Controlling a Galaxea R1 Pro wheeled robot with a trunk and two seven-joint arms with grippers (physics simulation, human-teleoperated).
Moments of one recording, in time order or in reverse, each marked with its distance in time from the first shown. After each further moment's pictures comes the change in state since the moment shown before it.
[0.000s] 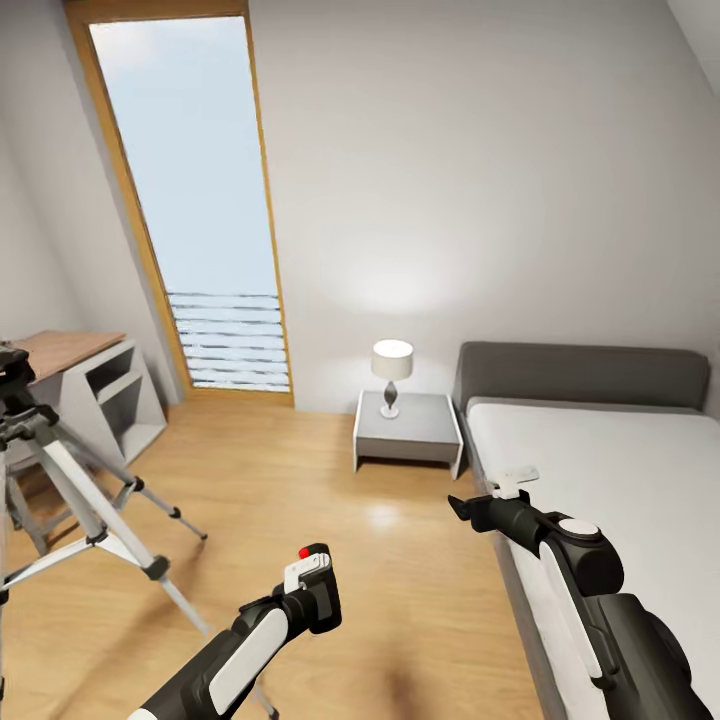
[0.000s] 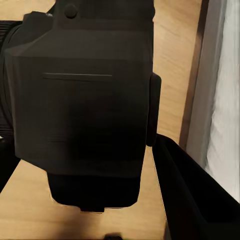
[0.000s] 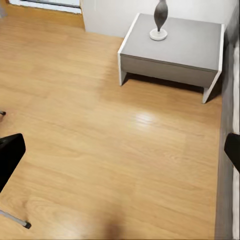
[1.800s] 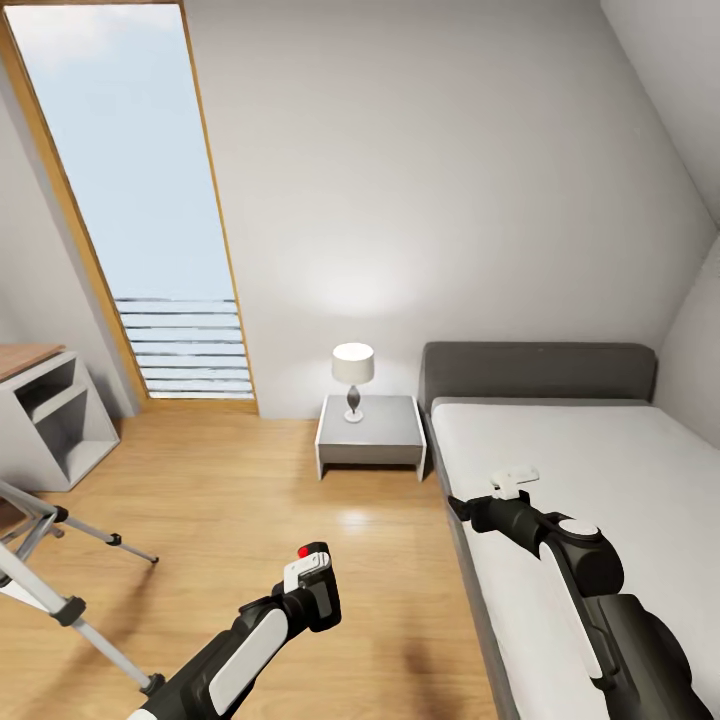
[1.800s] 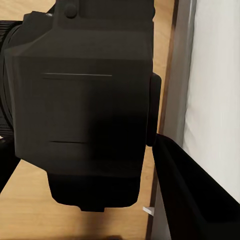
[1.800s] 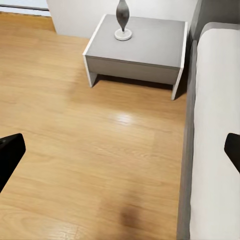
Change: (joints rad) left arm 0.001 0.000 0.000 -0.002 0.000 -0.014 0.001; right arm 0.001 -0.001 0.001 0.000 0.000 0.000 0.000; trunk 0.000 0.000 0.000
